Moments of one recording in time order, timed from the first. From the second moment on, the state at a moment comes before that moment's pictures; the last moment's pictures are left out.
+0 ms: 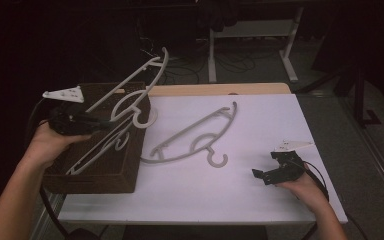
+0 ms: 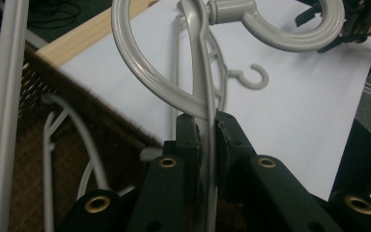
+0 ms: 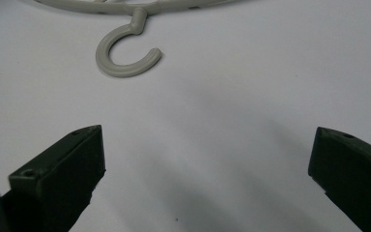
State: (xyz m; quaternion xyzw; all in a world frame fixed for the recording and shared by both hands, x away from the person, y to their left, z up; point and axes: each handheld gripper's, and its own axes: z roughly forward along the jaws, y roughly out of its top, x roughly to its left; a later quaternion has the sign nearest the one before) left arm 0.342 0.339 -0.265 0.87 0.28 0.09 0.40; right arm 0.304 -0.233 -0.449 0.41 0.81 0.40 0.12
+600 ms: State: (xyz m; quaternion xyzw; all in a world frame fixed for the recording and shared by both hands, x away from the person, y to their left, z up) left arm 0.356 0.413 -0.328 0.86 0.35 0.05 0.37; right arm 0.306 -0.232 -0.451 0.41 0.81 0.40 0.12
